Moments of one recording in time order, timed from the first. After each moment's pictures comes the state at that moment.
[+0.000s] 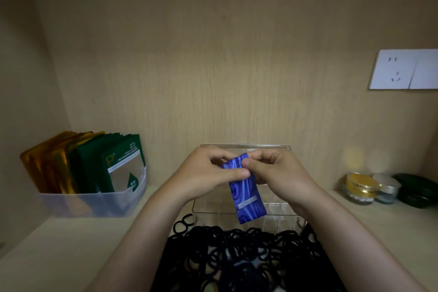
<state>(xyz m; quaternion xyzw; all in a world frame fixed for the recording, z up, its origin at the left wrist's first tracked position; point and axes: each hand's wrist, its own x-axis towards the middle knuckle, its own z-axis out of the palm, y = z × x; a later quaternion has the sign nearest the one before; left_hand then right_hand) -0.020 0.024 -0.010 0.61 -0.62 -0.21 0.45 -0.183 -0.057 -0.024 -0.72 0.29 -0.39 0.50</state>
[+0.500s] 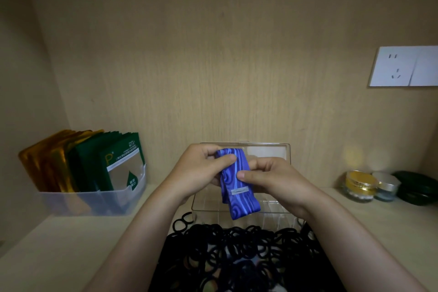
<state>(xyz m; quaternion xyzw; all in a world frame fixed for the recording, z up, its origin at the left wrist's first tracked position) -0.020 0.018 -0.015 0.58 -0.54 -0.29 0.53 -0.186 -0.064 -0.038 -0.70 0.26 -0.31 0.59</state>
